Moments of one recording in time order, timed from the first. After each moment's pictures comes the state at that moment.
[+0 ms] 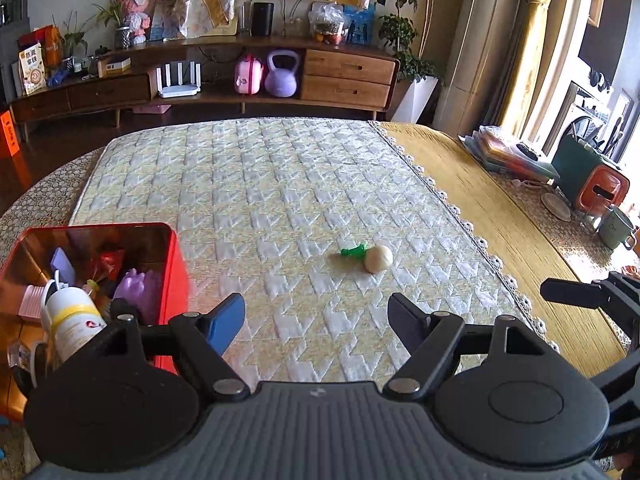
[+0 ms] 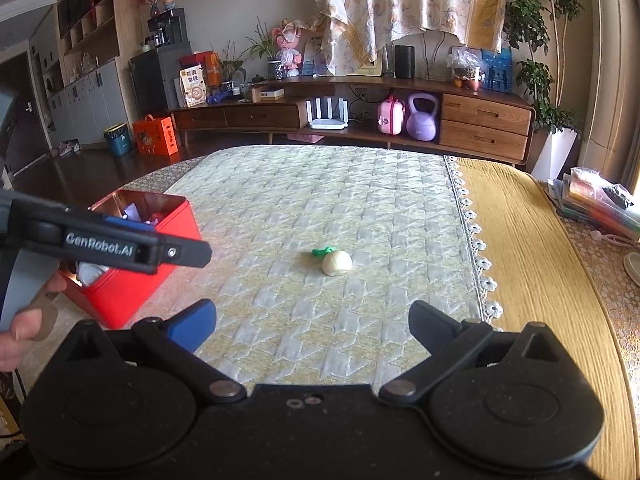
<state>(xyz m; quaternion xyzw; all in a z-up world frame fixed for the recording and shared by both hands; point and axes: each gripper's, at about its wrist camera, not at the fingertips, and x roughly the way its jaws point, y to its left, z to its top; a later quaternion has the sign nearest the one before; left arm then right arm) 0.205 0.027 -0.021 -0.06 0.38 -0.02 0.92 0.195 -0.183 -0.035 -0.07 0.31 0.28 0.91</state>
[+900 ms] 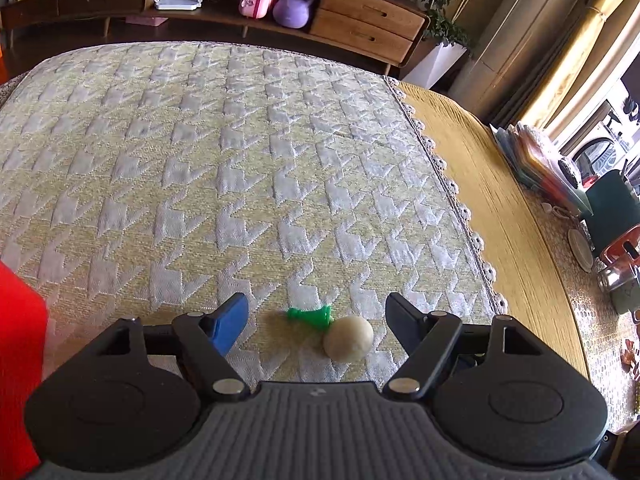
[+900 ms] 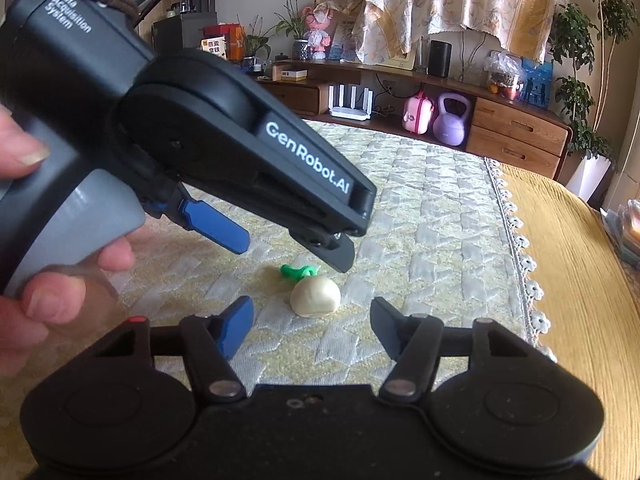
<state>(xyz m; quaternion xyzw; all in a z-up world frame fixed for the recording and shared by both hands) 0.350 0.004 -0.080 -0.16 0.47 -0.02 0.87 0.294 -0.140 -0.099 -0.11 0.31 0.30 0.89</state>
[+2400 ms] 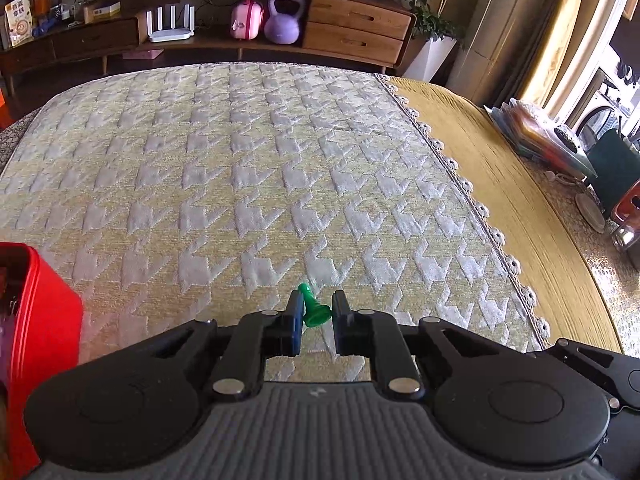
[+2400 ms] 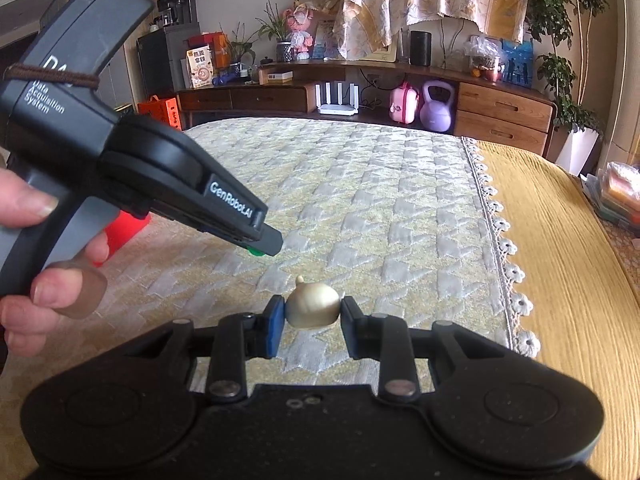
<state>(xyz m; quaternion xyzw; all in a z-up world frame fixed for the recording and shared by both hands) 0.311 0.000 -0.072 -0.09 0.45 -0.02 0.89 0.251 -0.175 -0.078 -0.07 0.33 0.29 0.90</state>
